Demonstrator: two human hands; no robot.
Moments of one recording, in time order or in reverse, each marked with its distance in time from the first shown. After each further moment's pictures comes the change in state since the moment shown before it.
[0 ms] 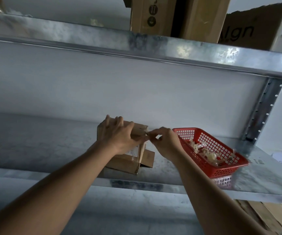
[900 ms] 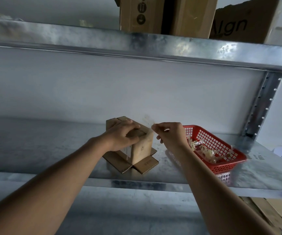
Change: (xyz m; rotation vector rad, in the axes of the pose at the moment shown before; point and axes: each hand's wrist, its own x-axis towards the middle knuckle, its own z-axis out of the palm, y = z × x) left_hand 0.022 -0.013 0.011 -0.385 -0.134 0.159; right_hand 0.000 0.012 -0.026 0.351 0.145 0.085
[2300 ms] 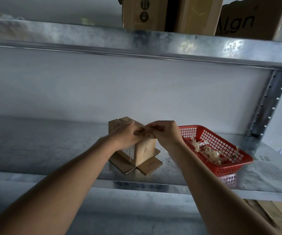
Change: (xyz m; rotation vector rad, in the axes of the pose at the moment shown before) left_hand 0.010 0.015 0.008 -0.065 0.075 0.024; right_hand 0.009 -0.007 0.024 0.056 -0.094 -0.037
